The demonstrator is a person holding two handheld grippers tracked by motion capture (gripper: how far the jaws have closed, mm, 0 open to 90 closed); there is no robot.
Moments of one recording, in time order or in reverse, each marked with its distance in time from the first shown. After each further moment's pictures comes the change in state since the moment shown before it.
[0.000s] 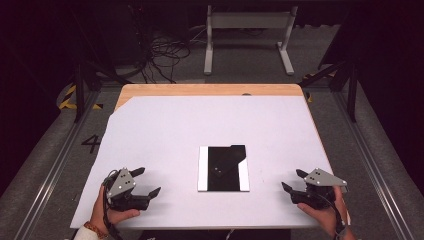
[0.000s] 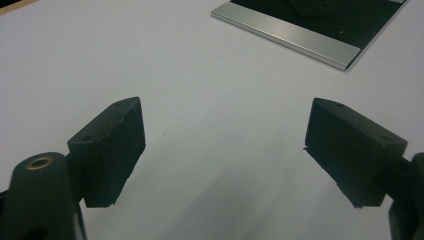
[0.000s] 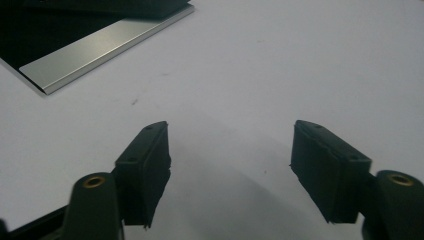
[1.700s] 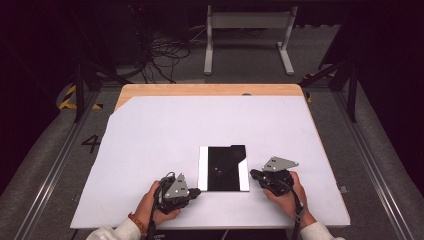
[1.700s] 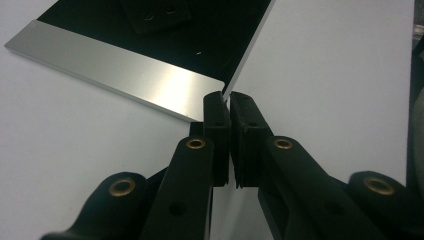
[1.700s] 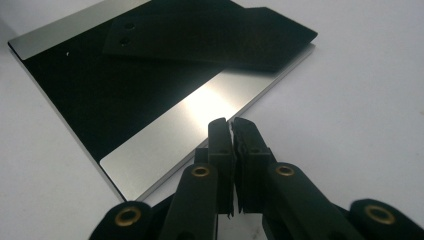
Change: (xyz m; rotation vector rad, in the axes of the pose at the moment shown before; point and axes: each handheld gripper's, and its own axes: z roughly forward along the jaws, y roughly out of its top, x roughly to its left) left arm -0.073 0.049 0.081 0.148 -0.293 0.194; right arm 0.052 0.052 0.071 0.072 0.189 -0.040
